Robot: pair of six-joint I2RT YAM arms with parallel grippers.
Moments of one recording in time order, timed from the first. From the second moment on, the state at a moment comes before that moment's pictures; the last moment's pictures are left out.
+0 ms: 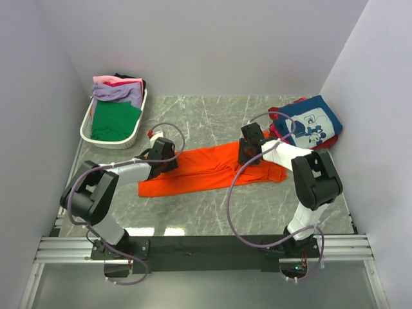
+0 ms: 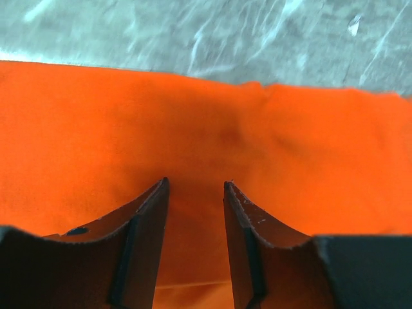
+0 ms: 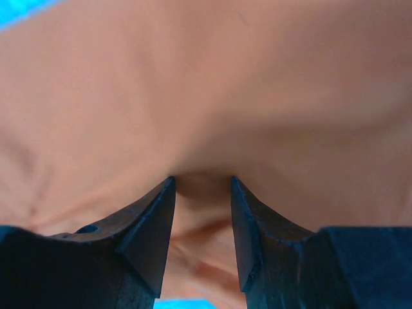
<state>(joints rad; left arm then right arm) -0.49 1.63 0.79 0.01 -0.23 -0.70 0.38 1.74 1.02 -0.34 0.11 0.44</state>
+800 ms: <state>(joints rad) -0.65 1.33 0.48 0.05 -0.13 -0.93 0.38 2.20 1.69 -0.48 -0.03 0.36</state>
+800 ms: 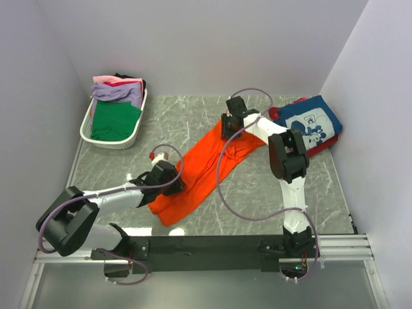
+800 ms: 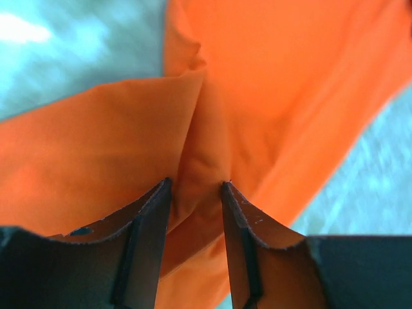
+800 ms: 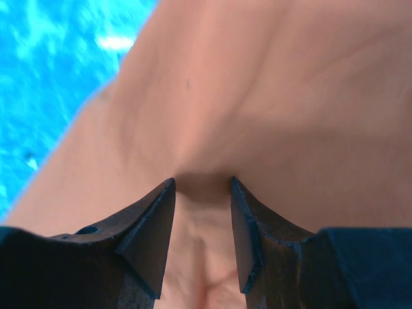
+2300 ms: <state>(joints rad) -0.96 1.29 0.53 -0.16 -0.14 -0.94 0.38 2.06 1.46 -0.46 0.08 0.41</state>
